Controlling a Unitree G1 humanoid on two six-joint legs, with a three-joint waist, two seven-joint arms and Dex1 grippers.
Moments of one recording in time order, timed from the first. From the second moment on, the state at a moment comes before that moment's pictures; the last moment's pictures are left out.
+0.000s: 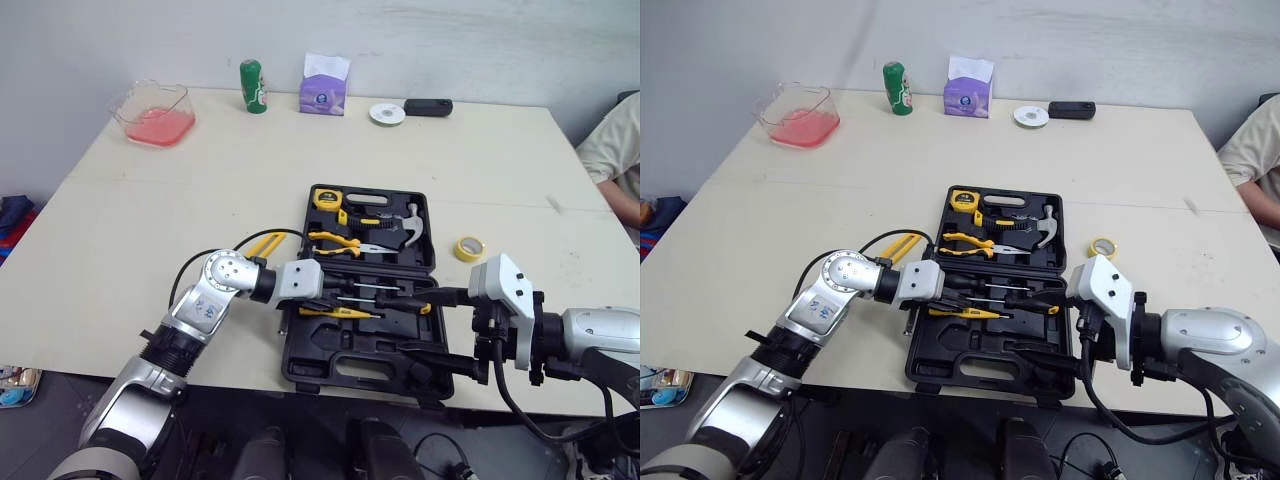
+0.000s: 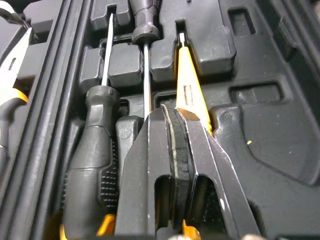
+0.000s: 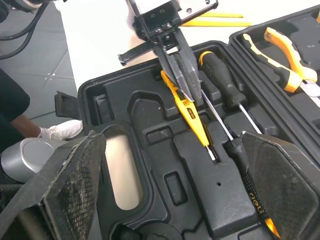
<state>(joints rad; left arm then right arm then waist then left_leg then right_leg) -0.61 0.47 -0.34 0.17 -0.08 0.07 -1.15 -0.04 -0.97 -0.26 -0.73 0.88 0.86 0.79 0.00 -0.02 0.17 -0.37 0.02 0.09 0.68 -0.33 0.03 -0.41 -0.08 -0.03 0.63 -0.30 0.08</state>
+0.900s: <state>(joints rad) 0.41 0.52 0.73 -0.51 -0.55 0.62 -0.69 -0.35 -0.98 -0.26 -0.36 0.91 0.76 1.03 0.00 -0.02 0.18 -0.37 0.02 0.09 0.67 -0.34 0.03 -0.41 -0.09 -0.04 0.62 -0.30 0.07</state>
